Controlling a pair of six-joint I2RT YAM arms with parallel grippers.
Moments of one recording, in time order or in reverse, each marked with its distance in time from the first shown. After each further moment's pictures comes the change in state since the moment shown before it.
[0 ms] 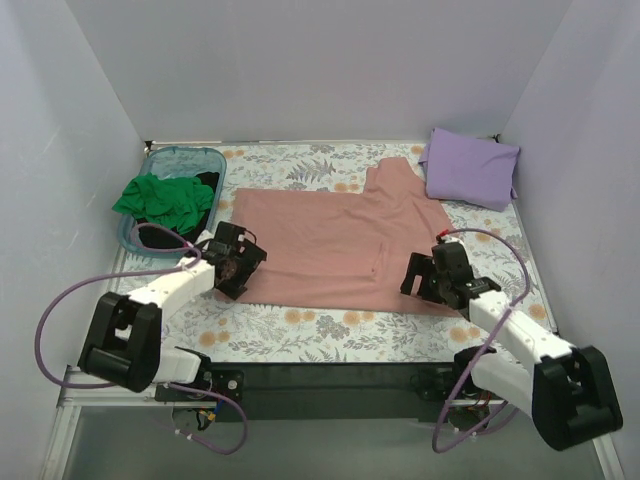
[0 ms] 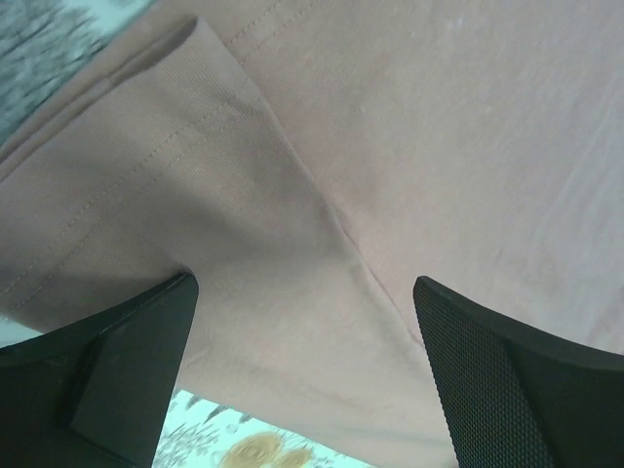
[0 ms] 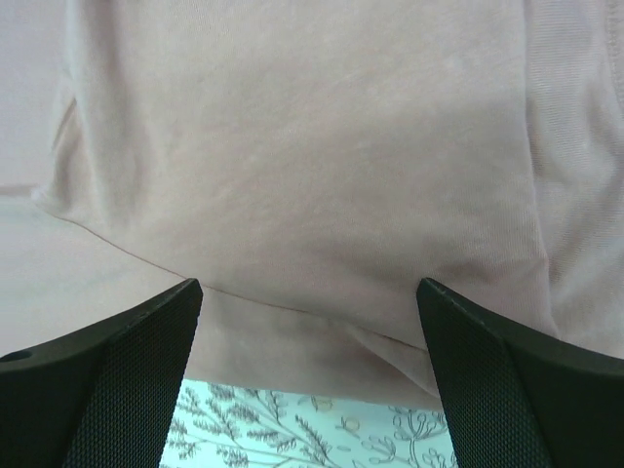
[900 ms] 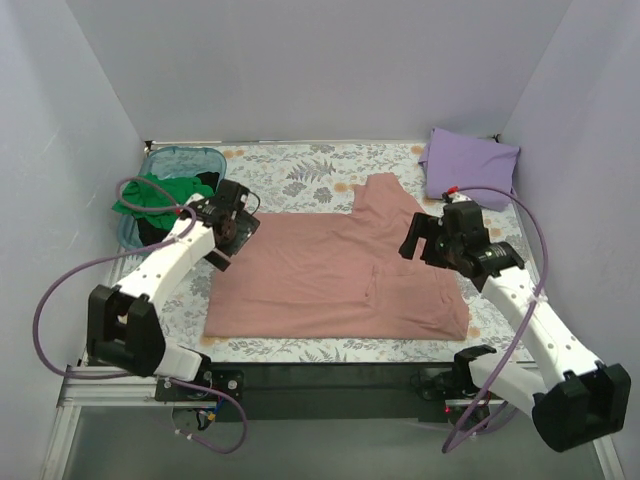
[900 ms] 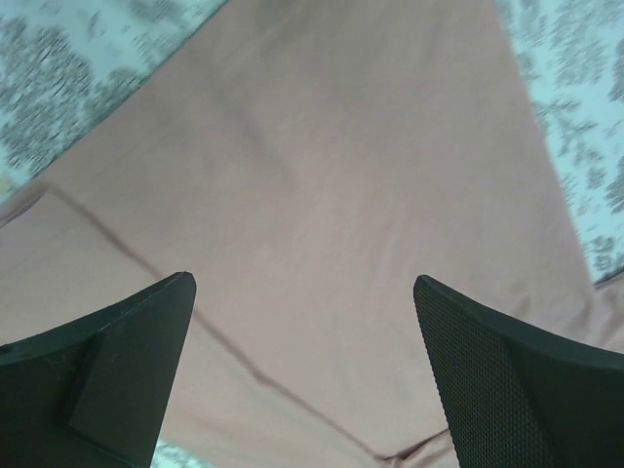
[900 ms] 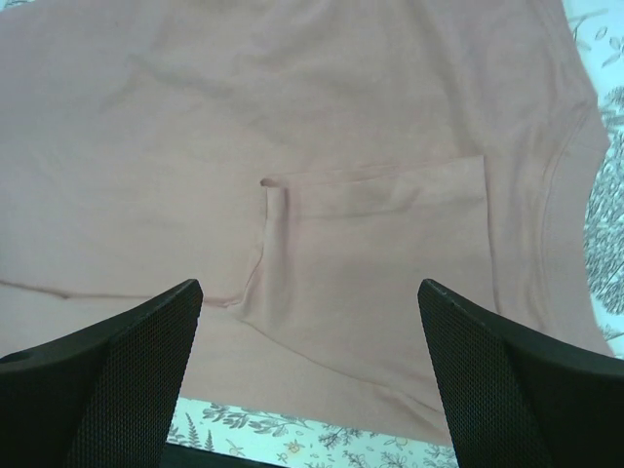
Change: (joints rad) left arm -0.017 -0.036 0.360 -0.496 -0.192 -0.028; right arm 0.000 -0.145 0.343 -0.309 -0.080 0.014
